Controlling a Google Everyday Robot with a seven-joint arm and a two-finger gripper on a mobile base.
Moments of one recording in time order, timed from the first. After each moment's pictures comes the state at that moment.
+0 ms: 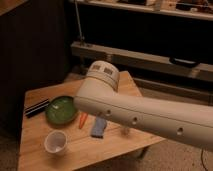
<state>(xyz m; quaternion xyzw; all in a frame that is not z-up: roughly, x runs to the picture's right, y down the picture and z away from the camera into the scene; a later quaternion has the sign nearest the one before) -0.001 0.071 0.574 -0.12 -0.09 -0.74 0.66</state>
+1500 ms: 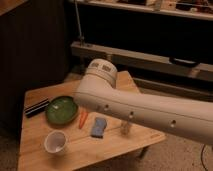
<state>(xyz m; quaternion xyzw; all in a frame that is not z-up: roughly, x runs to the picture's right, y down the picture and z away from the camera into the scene) -0.010 0.072 0.601 -0.13 -0.11 -0.73 0.66</state>
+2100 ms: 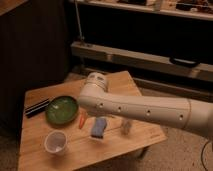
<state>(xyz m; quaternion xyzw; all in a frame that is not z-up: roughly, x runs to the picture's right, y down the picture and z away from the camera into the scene) -0.034 0.130 0.710 -0.18 -0.16 -0.67 0.70</state>
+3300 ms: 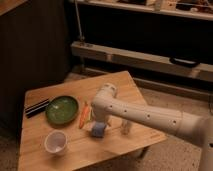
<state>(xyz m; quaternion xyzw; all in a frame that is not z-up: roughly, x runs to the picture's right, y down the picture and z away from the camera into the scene) -0.045 0.179 0.793 -0.12 -0.30 -0.63 0.71</state>
